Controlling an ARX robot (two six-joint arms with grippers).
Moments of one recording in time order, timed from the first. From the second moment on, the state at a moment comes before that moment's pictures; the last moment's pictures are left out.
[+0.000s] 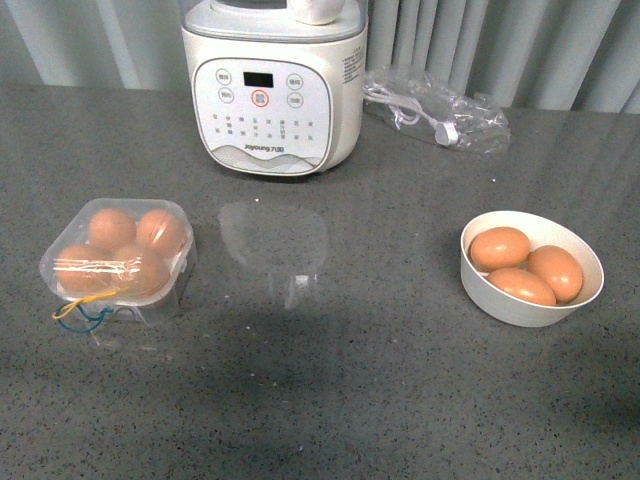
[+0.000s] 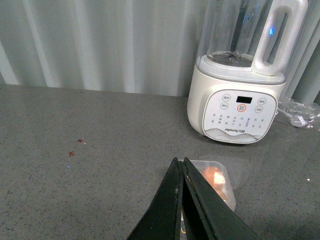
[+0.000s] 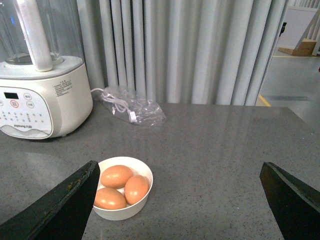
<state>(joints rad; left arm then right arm) 0.00 0.35 0.03 0.35 0.00 -0.01 0.00 0.00 0.00 0.00 0.00 -0.01</state>
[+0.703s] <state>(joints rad) 0.00 0.07 0.03 0.04 0.00 -0.01 0.00 0.00 0.00 0.00 0.00 -0.01</state>
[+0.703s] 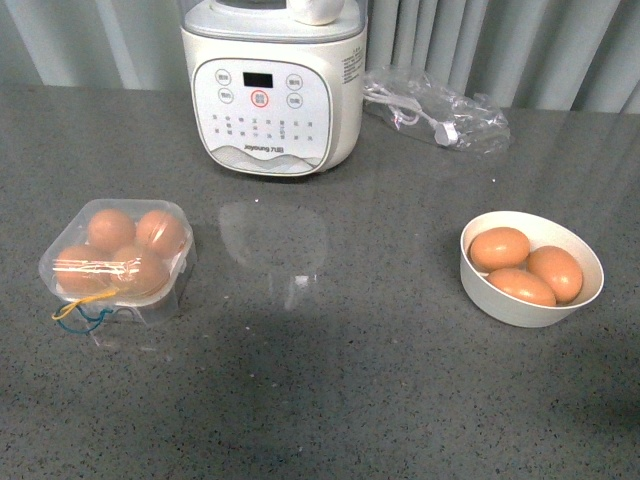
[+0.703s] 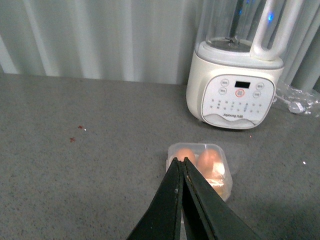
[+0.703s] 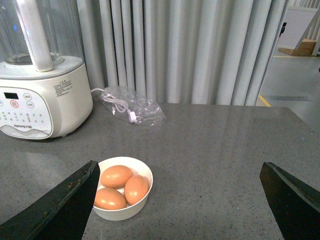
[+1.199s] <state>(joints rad) 0.00 0.00 0.03 0.00 0.00 -0.01 0.00 0.00 0.00 0.00 0.00 -0.01</state>
